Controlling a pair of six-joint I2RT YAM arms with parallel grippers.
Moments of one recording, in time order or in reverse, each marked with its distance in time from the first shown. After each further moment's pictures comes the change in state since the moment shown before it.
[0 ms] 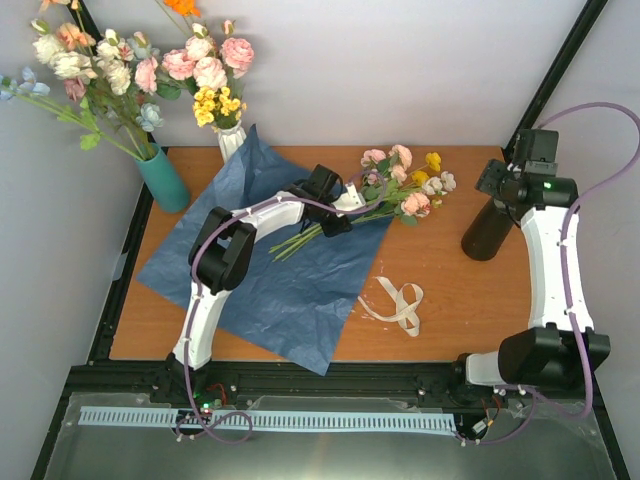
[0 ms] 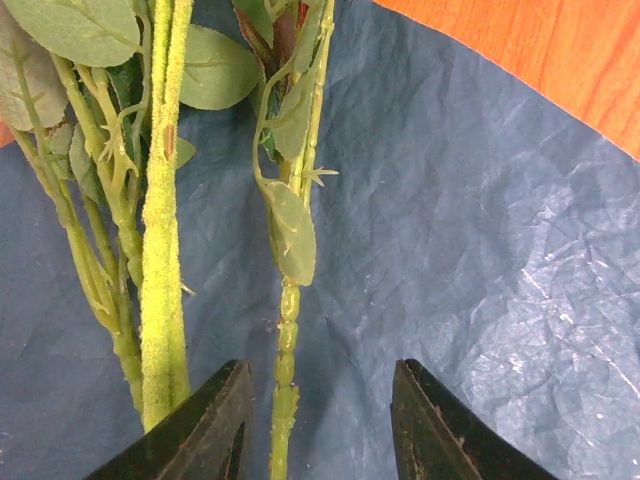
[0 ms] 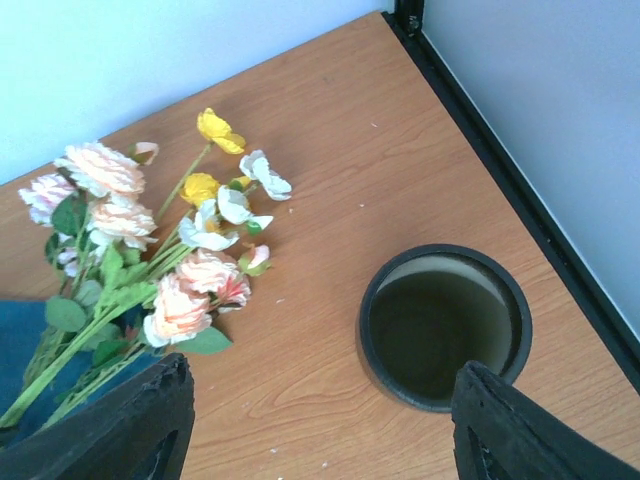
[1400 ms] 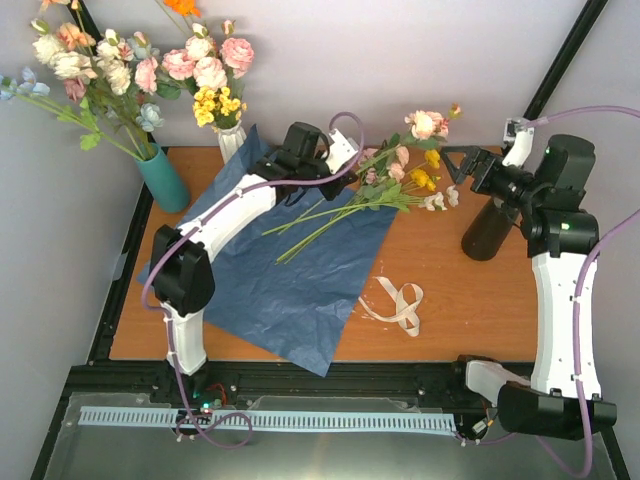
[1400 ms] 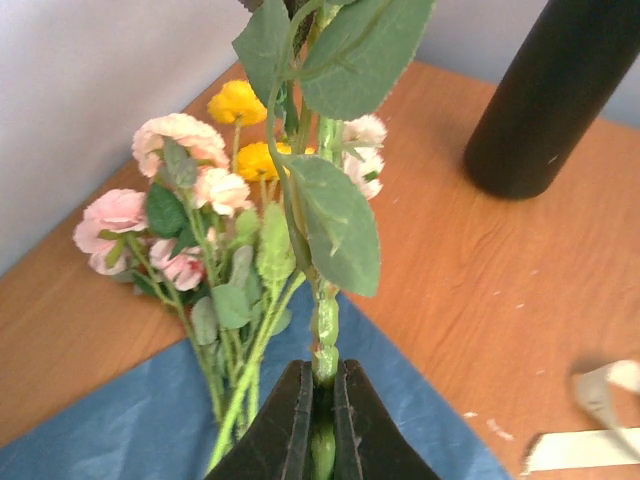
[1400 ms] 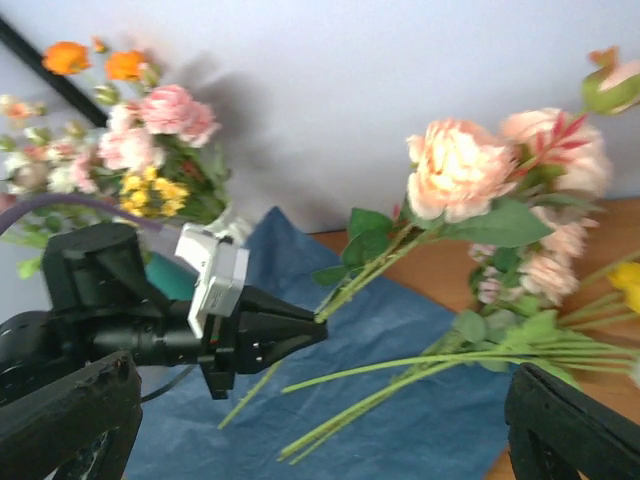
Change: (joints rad) left arm 0.014 -0.309 0.060 -0.002 0.071 -0.225; right arm 0.002 -0.244 -0.036 0.219 -0.759 0.048
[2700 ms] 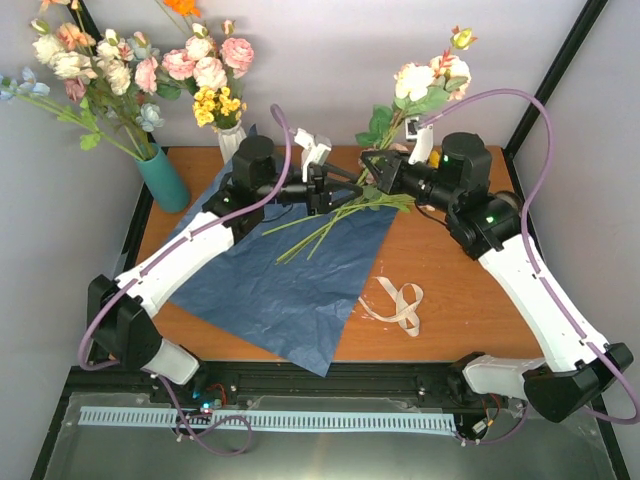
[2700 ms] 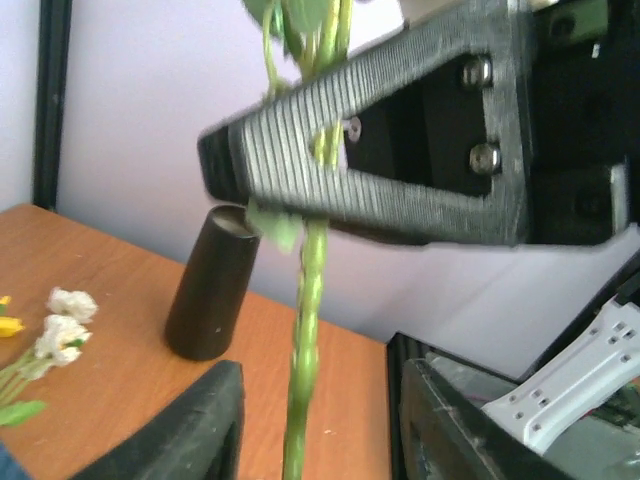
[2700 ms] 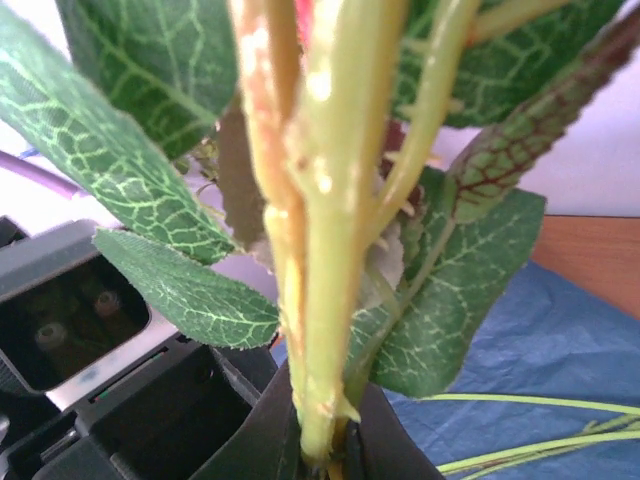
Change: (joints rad) left arm -0.026 -0.431 -0.403 0.507 0.499 -0.599; right arm 0.618 0.083 -0.071 0.344 0.294 0.185
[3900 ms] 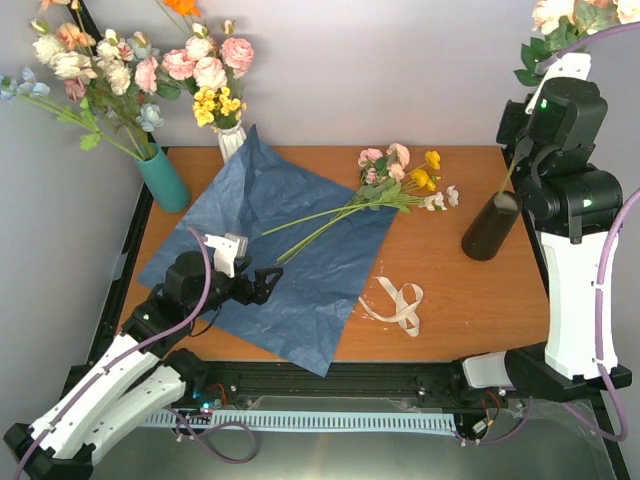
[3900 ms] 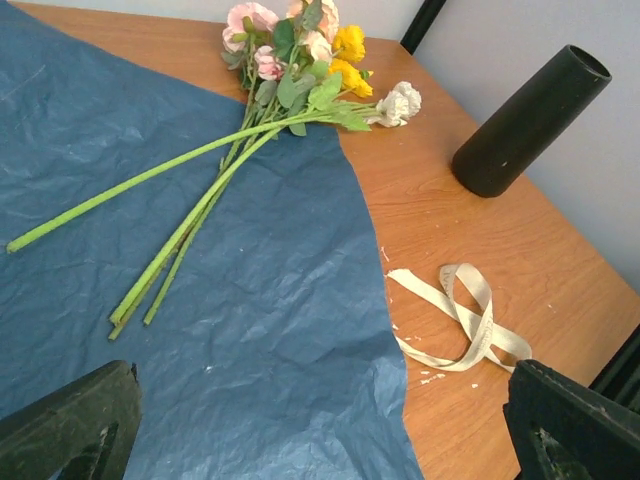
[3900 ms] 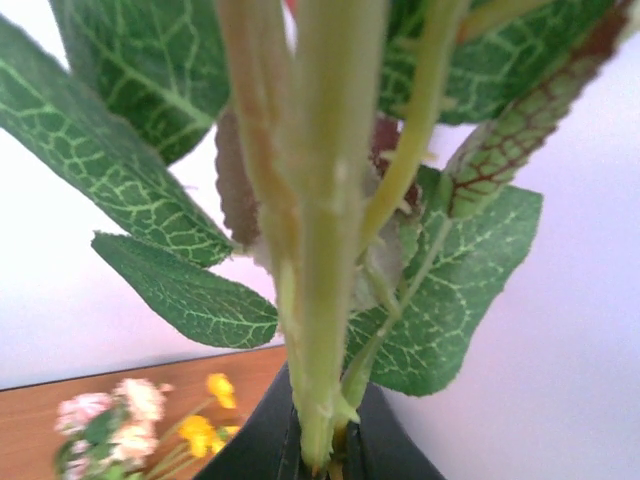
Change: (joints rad) left arm 0.000 -0.915 -0.760 -0.501 -0.731 -0.066; right arm -0.246 0.137 0.721 -0.589 0.905 -0.552
